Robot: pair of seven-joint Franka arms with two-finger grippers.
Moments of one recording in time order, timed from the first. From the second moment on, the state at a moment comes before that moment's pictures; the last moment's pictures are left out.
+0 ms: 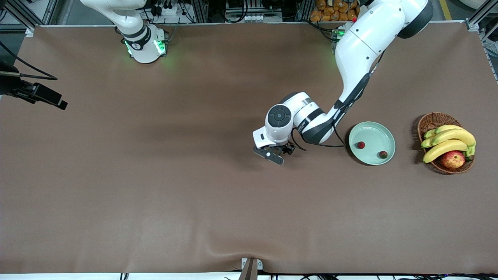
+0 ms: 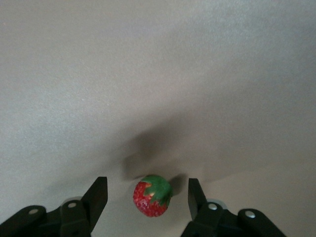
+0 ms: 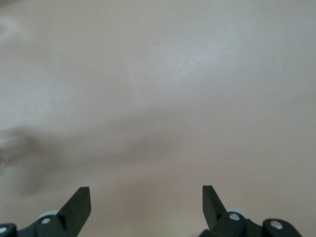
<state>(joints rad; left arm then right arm) -0.30 0.79 -0.47 -1.62 0.45 2.23 -0.43 -0.02 0.03 0.01 -1.49 0.04 1.49 0.23</state>
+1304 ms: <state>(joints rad) -0.24 0.77 -0.49 -1.61 0.45 2.18 -0.42 0.02 0.02 0.00 -1.48 0.00 1.52 0.17</state>
